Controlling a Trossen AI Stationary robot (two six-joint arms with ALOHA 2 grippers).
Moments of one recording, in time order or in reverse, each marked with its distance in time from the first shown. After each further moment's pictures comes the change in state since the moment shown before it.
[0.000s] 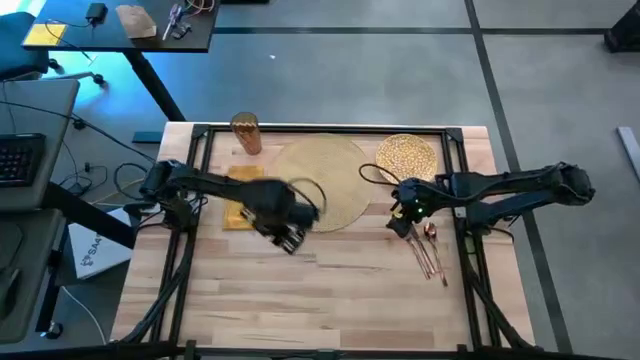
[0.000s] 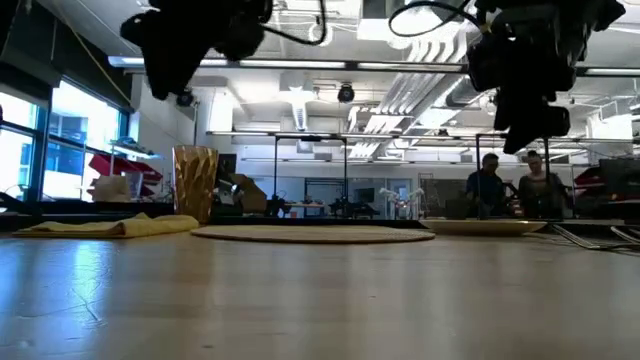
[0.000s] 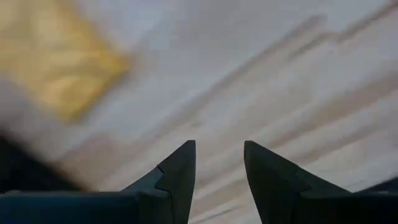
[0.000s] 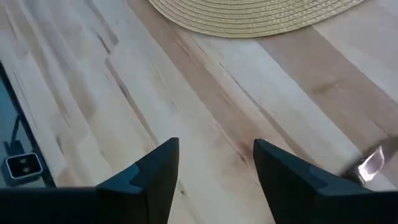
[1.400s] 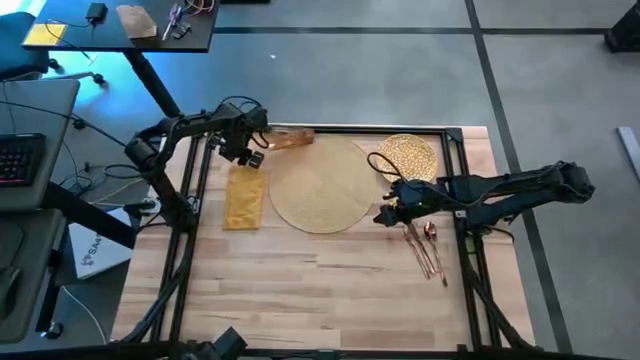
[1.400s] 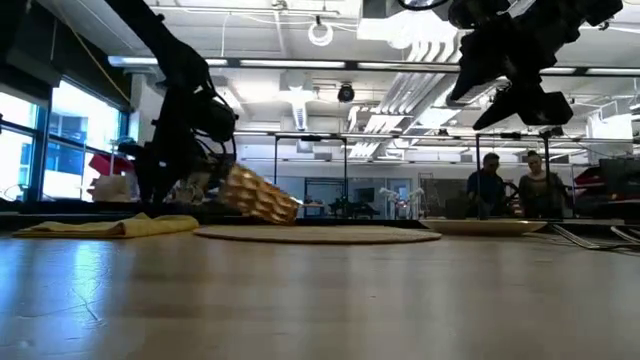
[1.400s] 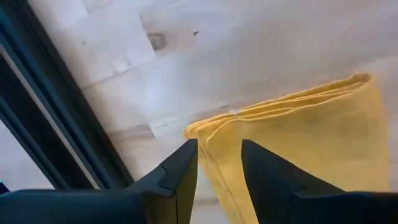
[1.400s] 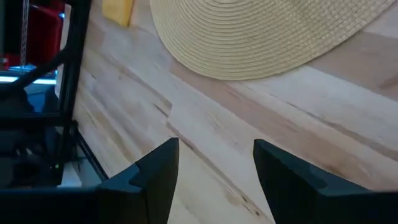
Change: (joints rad) left arm 0.916 -0.032 -0.467 0.368 -0.266 0.652; right arm 0.044 0.000 0.001 0.200 0.112 0.434
